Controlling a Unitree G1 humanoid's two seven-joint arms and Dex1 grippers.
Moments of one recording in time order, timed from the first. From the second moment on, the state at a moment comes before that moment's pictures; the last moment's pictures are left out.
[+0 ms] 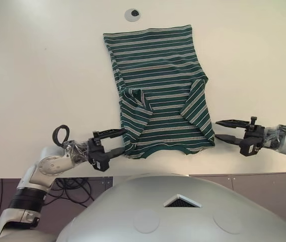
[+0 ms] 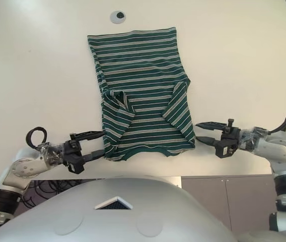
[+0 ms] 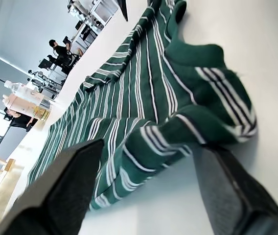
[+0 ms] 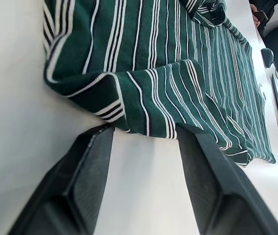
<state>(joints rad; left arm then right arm) 0.38 0.71 -0.21 0.11 0.29 -1.01 -0.65 0.21 -0.87 0.07 0.41 -0.12 -1.17 0.94</state>
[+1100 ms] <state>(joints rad) 0.30 0.84 -0.44 0.08 0.16 -0.97 -0.64 0.30 -1.01 0.36 0.19 0.22 -0.81 1.03</state>
